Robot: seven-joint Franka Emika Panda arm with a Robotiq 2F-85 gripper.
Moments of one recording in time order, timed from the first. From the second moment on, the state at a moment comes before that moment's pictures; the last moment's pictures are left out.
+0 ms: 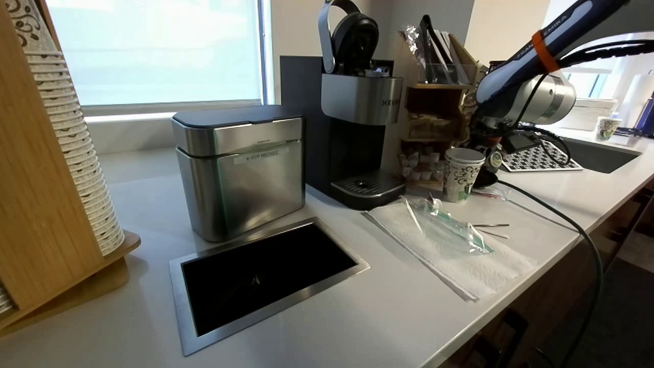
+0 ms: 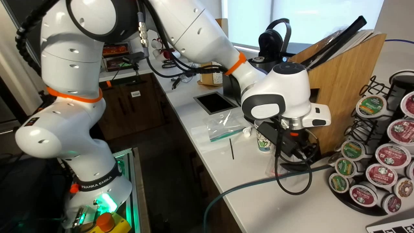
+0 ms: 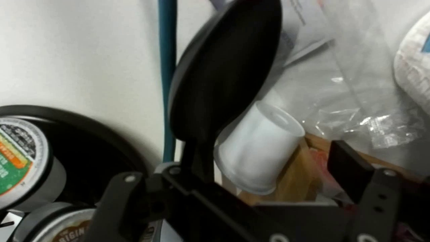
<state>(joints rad) -0.38 0.47 -0.02 -1.95 0.22 2.73 -0.54</state>
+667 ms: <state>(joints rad) -0.39 0.48 -0.02 -1.94 0.21 2.73 -0.49</state>
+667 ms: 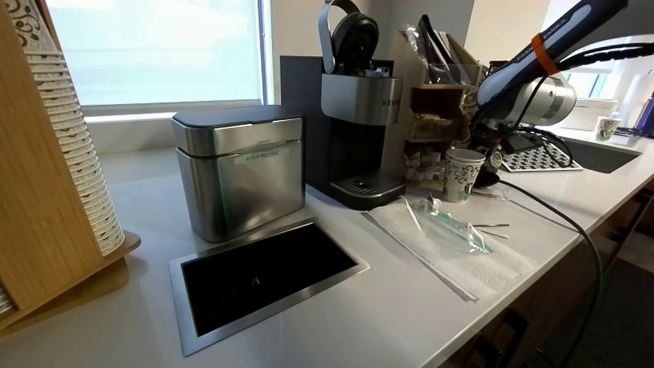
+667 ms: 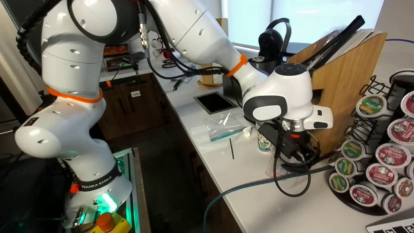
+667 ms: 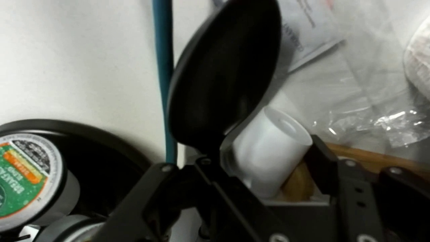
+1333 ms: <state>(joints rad) -0.39 0.42 -0.03 -2.01 0.21 2.71 -0.41</state>
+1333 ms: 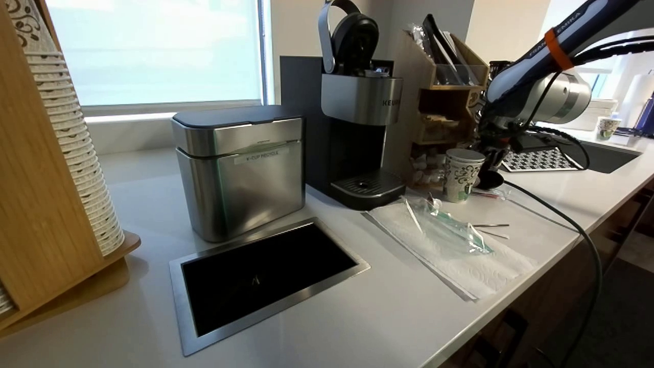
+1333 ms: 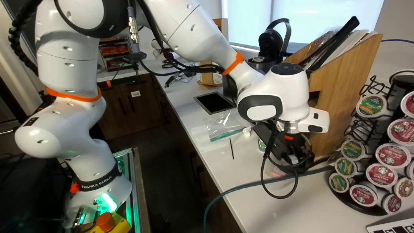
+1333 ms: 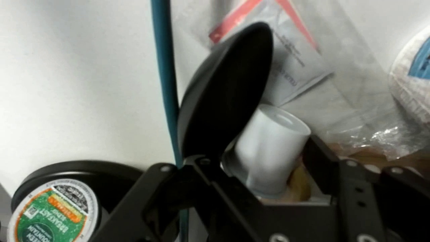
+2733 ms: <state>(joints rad) -0.42 0.12 -0.05 -2.28 0.58 2.74 -0.58</state>
